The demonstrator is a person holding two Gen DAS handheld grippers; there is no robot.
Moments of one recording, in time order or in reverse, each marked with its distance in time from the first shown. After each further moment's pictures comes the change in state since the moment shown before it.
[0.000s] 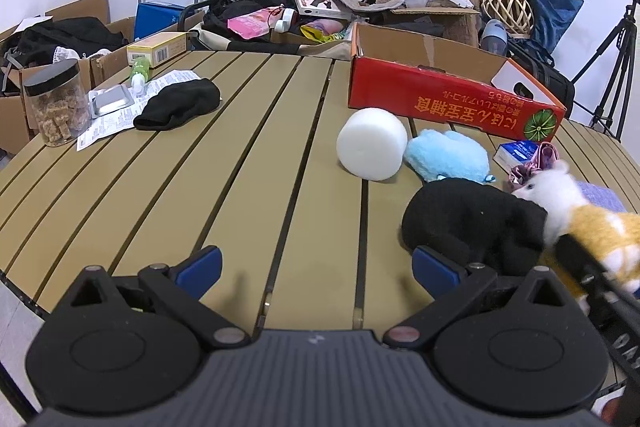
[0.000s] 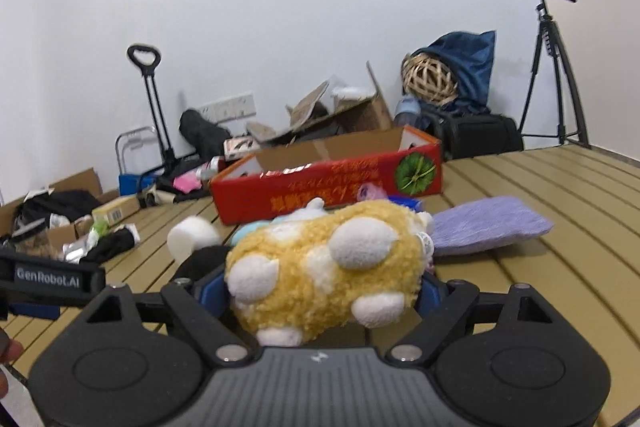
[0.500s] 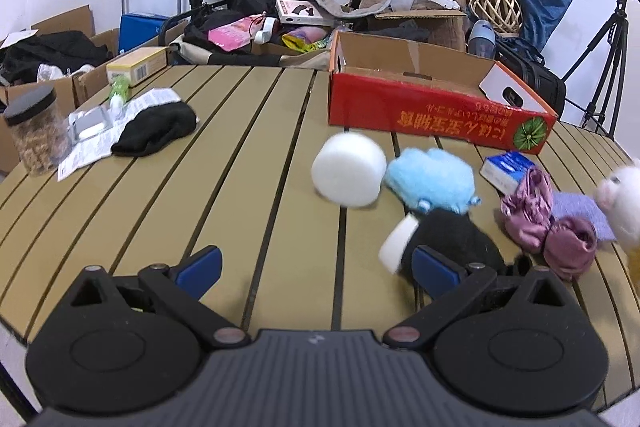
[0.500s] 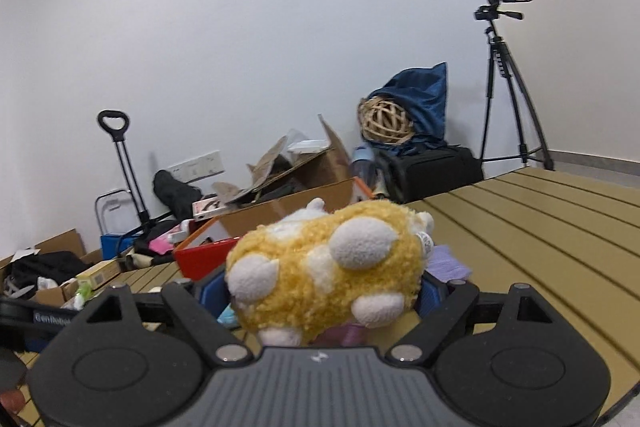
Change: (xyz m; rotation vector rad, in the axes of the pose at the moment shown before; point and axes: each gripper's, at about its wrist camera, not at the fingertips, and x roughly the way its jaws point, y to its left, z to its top) left arm 0.013 -0.017 0.029 0.037 -0.005 -0.018; right arm -0.034 -0.059 0.026 0.099 -0.129 -0.059
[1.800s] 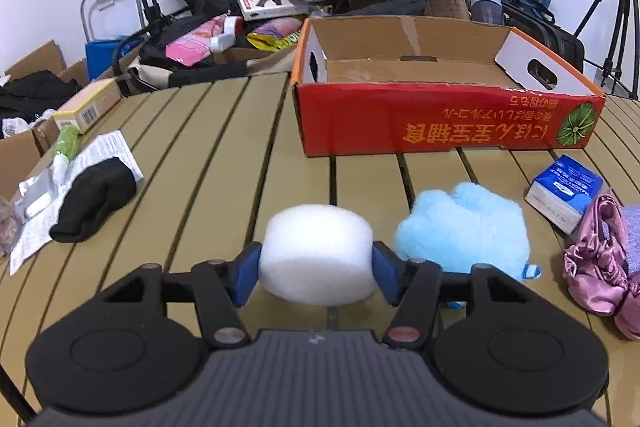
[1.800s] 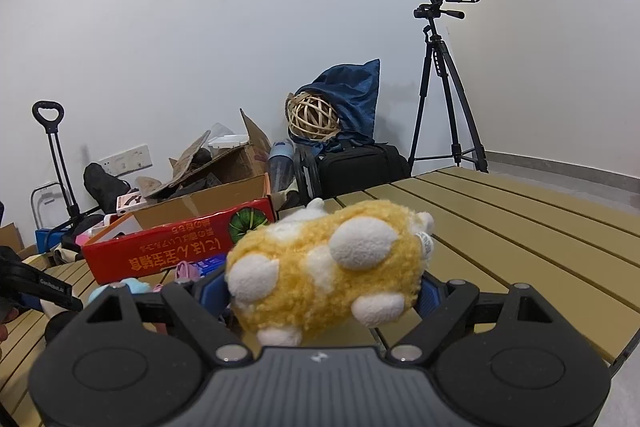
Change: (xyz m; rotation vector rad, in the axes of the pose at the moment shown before) left arm 0.102 -0.034 0.052 0.152 0.035 0.054; right arm 0.013 -0.066 0.001 -0.018 0.016 -0.180
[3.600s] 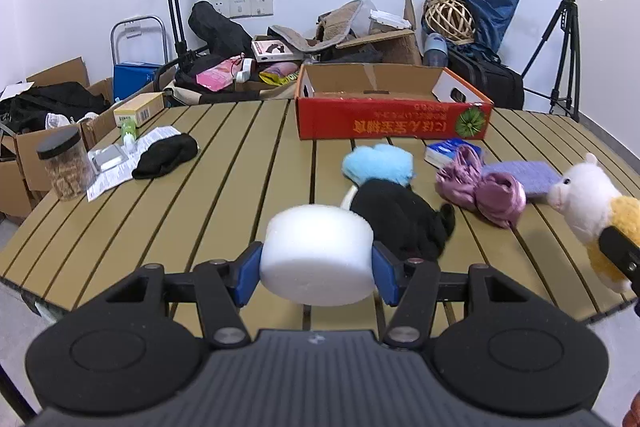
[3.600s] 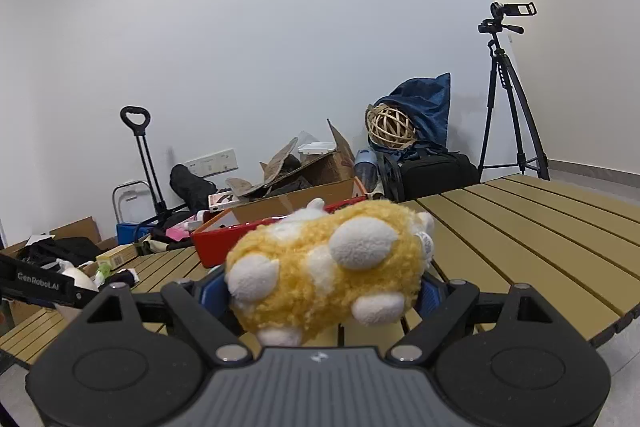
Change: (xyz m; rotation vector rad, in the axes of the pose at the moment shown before) left arm -0.199 0.004 -0.112 -0.038 -0.139 -0.060; right arm -0.096 0.029 -0.014 -0.032 -0.020 0.236
